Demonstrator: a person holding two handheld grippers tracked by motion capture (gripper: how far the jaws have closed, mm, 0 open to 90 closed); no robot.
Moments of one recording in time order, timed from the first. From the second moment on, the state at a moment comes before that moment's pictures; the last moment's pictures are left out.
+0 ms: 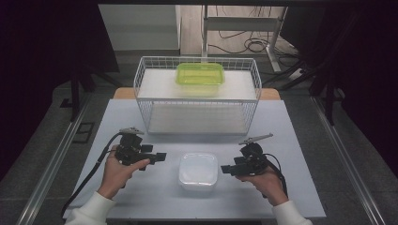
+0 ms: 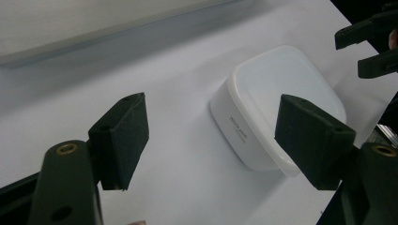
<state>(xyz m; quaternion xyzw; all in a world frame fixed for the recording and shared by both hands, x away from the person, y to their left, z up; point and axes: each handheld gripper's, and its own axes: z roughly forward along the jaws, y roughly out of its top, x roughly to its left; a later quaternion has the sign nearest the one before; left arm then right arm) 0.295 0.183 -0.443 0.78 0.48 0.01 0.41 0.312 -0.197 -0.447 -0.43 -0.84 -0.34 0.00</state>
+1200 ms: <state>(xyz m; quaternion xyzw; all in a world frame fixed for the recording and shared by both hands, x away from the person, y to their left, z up) 0.302 0.142 -0.483 0.75 0.50 -0.14 0.42 0.313 -0.189 -0.465 -0.46 -0.81 -0.37 0.06</state>
